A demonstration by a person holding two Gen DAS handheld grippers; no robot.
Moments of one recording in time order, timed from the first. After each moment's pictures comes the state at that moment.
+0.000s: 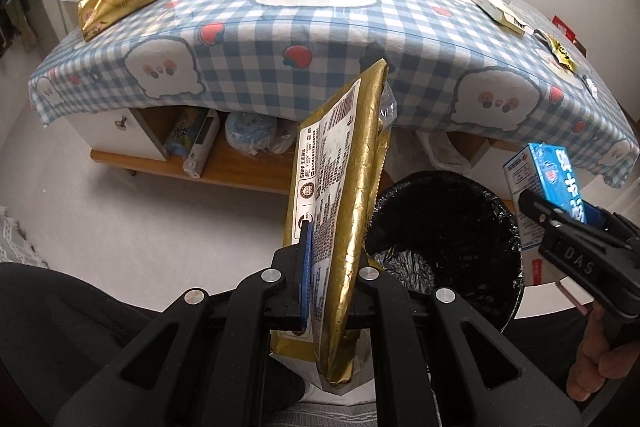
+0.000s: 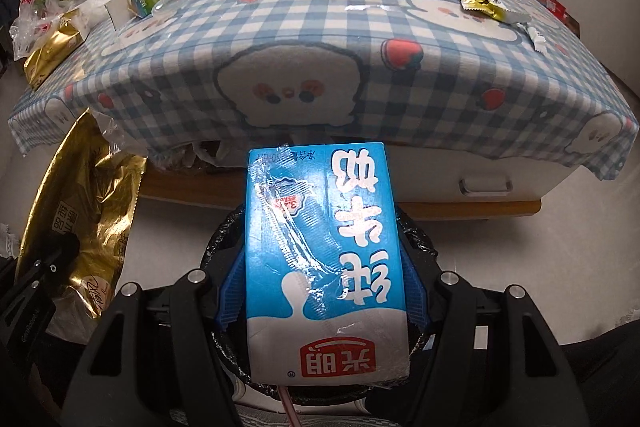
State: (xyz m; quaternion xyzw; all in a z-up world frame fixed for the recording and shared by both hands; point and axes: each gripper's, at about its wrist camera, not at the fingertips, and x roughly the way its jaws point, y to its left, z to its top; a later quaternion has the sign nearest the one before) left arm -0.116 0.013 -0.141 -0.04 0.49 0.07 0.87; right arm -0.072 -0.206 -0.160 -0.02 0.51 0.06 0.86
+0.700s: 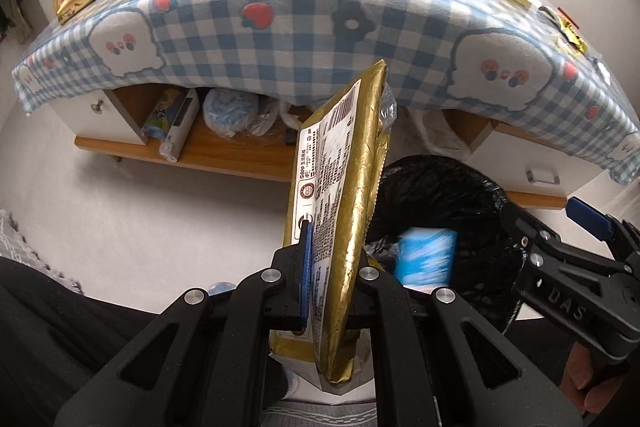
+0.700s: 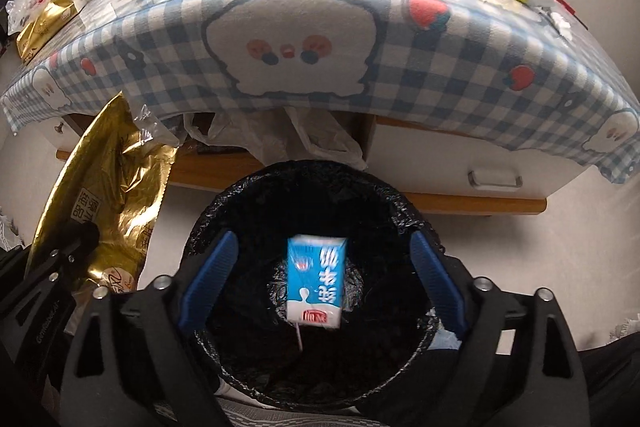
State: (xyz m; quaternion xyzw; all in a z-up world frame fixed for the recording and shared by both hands) left arm -0.095 -0.007 -0.180 -0.05 0.51 0.06 0.86; right arm -0.067 -0.207 -0.181 -0.05 0.51 0.06 0.86
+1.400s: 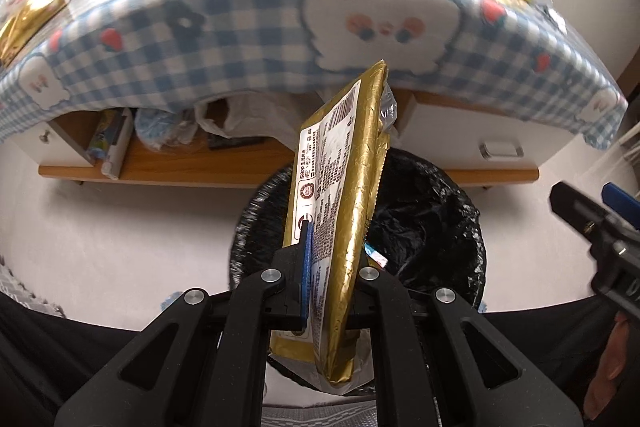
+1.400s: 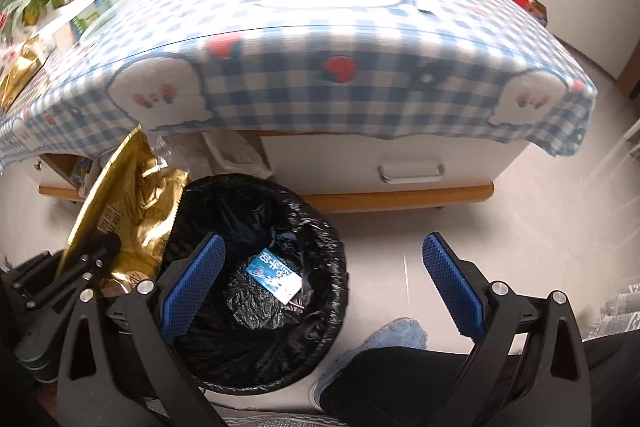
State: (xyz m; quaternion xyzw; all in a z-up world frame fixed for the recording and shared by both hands) left arm -0.079 -0.095 -0.197 -0.02 0.52 -0.01 0.85; right arm -0.079 -0.314 -0.158 0.00 0.50 0.00 0.87
